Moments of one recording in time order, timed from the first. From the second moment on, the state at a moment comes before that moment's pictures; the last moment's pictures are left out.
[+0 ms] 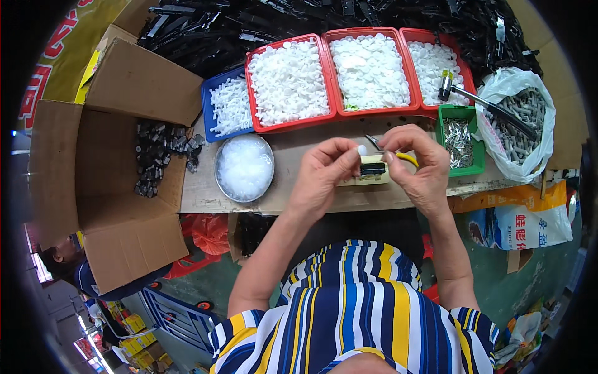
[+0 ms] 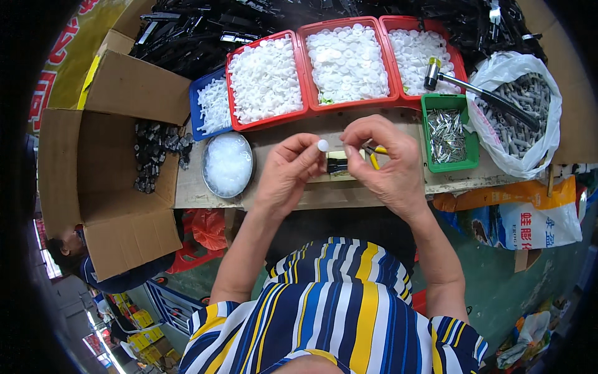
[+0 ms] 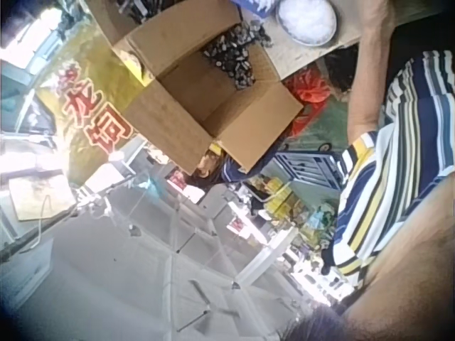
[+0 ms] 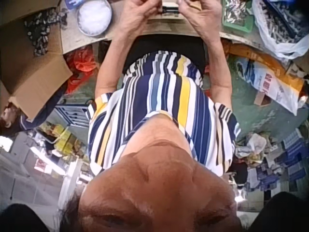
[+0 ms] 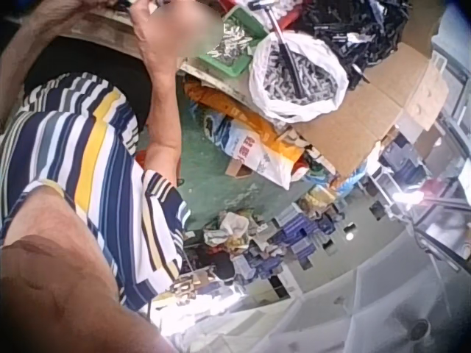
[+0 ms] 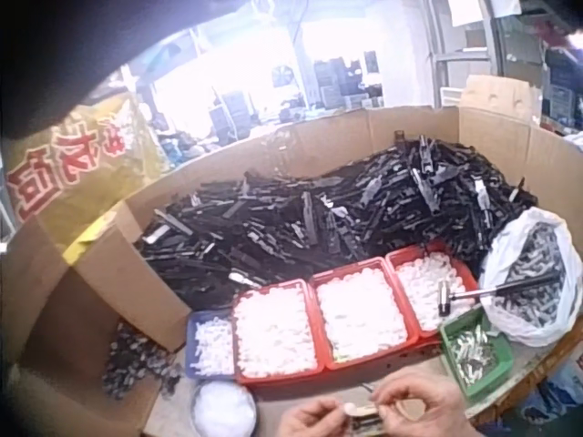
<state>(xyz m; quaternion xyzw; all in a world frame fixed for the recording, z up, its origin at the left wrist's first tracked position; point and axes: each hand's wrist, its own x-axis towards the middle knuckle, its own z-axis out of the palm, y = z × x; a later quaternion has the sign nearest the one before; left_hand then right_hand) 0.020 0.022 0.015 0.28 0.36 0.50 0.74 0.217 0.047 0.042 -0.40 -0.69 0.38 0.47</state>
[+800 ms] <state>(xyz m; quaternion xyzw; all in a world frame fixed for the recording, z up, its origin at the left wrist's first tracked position) 0.022 0.002 0.007 0.20 0.37 0.49 0.76 0.211 0.035 0.036 -0.38 -0.75 0.31 0.44</state>
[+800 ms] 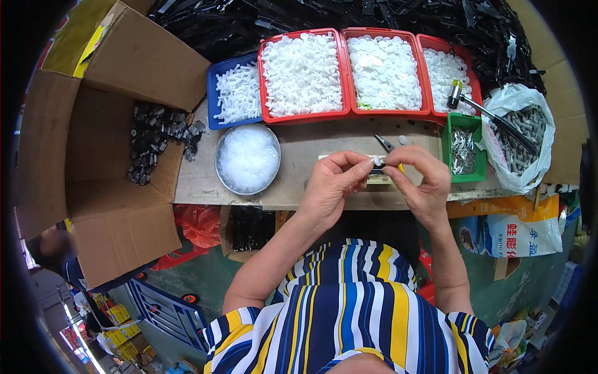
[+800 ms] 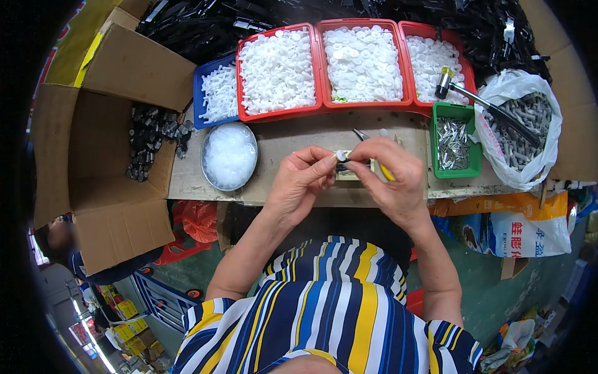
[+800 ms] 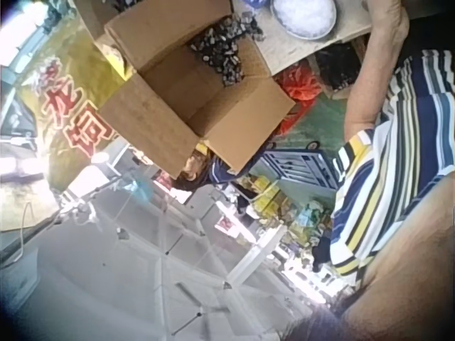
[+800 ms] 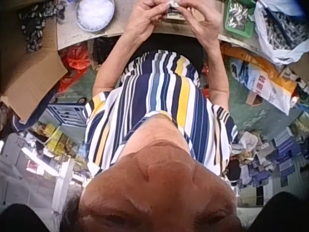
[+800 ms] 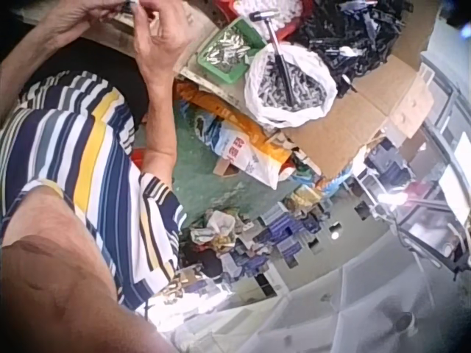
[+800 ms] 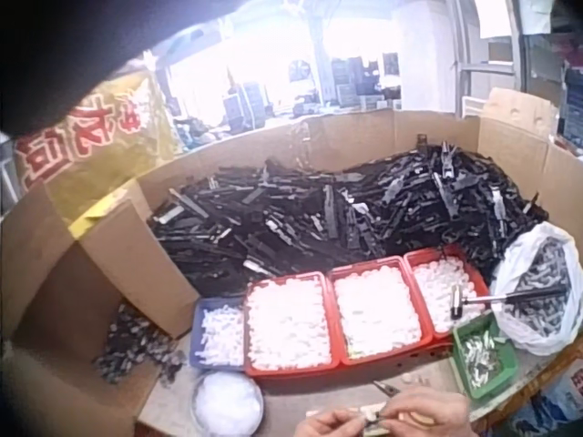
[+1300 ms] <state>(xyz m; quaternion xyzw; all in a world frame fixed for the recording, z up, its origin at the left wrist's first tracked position) 0.017 -0.006 0.015 0.52 0.42 0.49 0.56 0.208 0.030 0.033 -0.36 -0.74 0.38 0.42</state>
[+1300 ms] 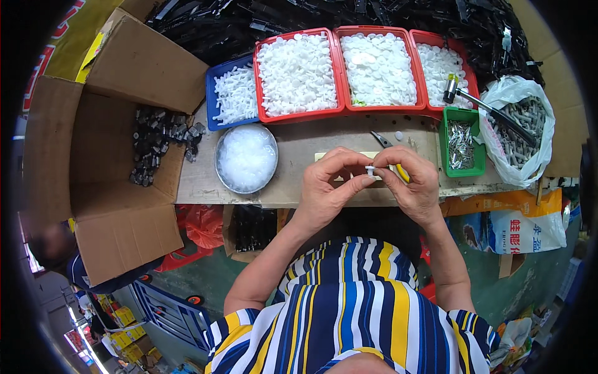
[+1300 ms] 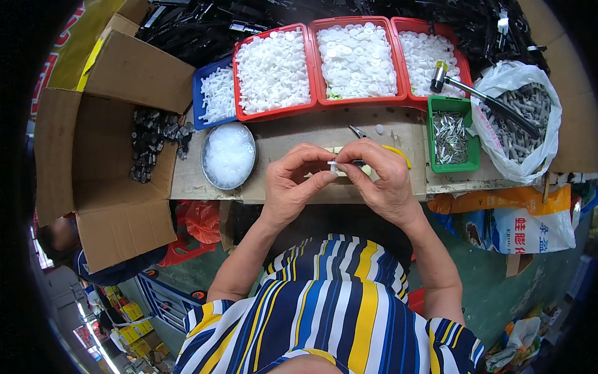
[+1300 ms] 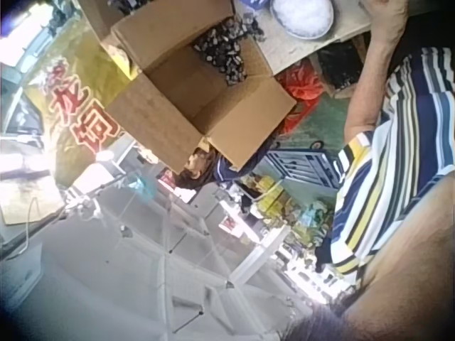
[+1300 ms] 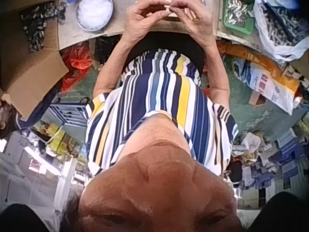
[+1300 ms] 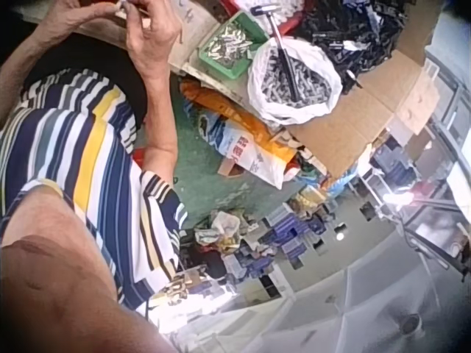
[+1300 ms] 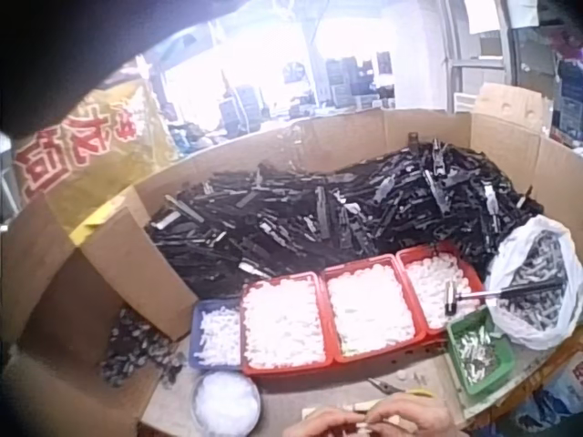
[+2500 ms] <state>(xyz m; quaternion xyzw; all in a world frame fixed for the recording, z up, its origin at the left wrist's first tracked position) -0.017 -0.013 -0.015 0.79 0.48 0.35 0.11 0.215 0.045 0.010 -0.40 -0.80 0.23 0.37</state>
